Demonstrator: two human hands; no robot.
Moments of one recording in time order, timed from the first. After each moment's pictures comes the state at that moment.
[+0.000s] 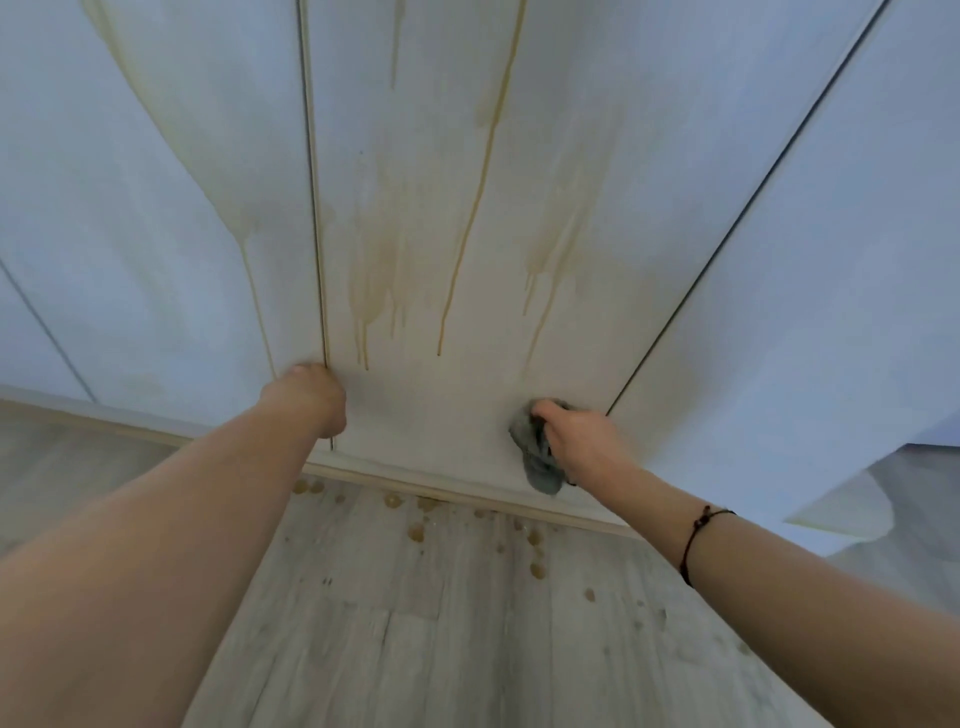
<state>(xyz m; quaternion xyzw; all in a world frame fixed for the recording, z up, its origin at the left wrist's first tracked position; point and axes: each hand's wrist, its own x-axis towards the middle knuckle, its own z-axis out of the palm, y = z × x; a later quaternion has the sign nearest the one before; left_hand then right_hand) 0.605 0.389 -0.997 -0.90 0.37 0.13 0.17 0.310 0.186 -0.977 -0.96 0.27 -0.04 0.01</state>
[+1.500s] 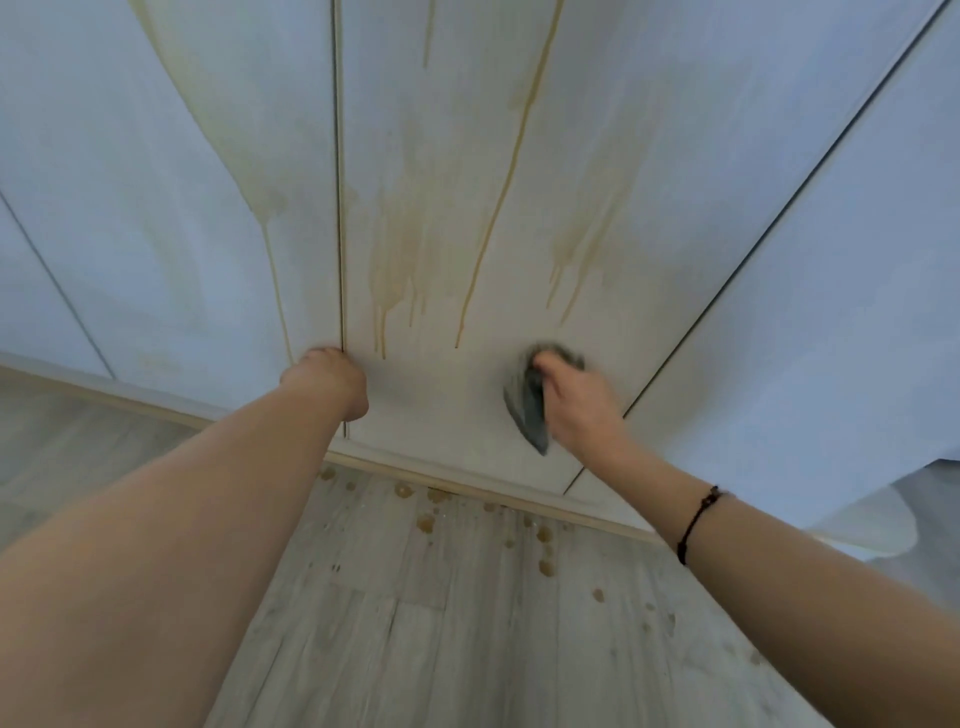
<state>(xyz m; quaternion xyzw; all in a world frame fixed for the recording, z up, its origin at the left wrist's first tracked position) 0.599 0.384 -0.992 -0.91 0.35 0.14 0.15 0.350 0.197 -0.957 -0.94 0.26 -0.19 0.09</state>
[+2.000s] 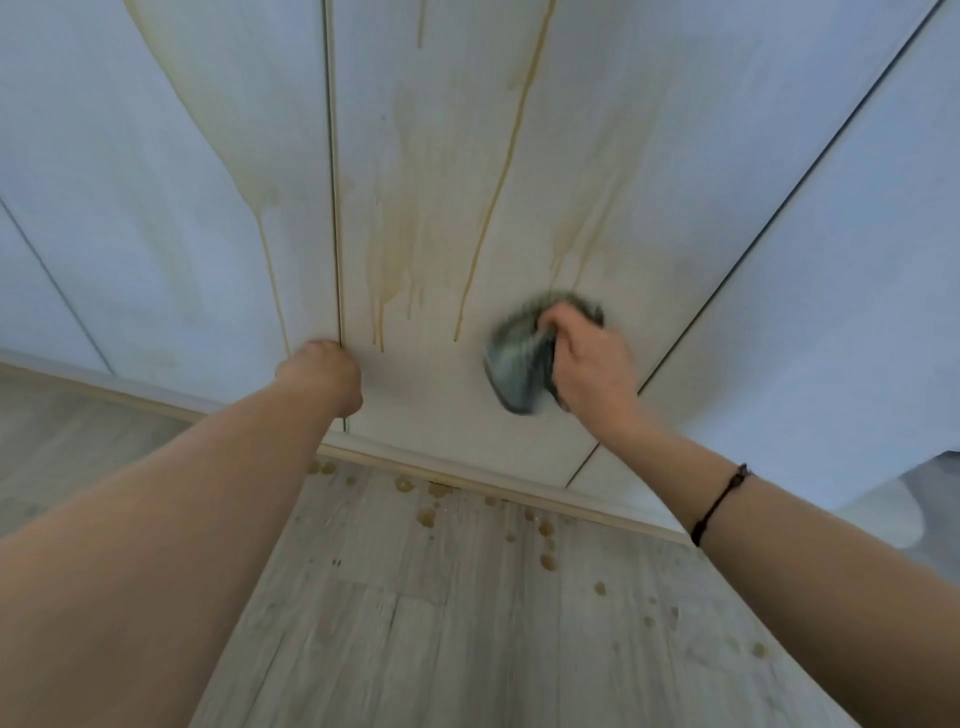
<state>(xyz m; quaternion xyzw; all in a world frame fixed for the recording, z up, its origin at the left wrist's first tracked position) 0.595 0.389 -0.990 -0.92 0.36 0.11 0.14 0.354 0.200 -0.922 -0.92 0.24 -0.31 0.09</state>
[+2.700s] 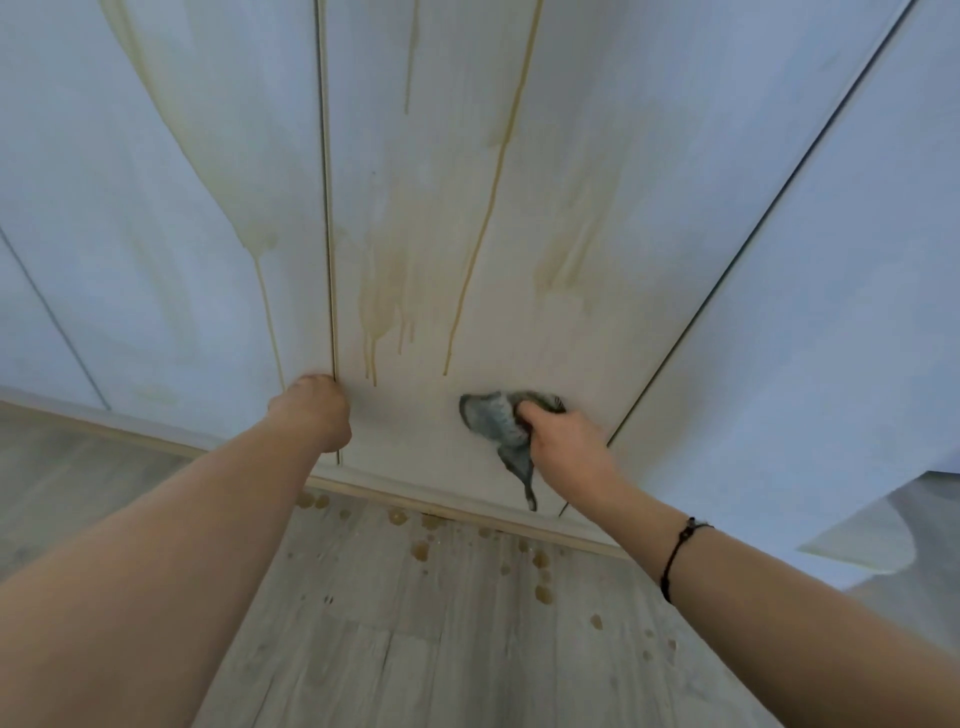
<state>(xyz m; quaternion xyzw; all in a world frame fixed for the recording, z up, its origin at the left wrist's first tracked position) 0.599 0.394 -0.990 -0.93 0.35 0.11 0.09 0.339 0.214 -0.950 -0.96 0.29 -0.04 0.02</state>
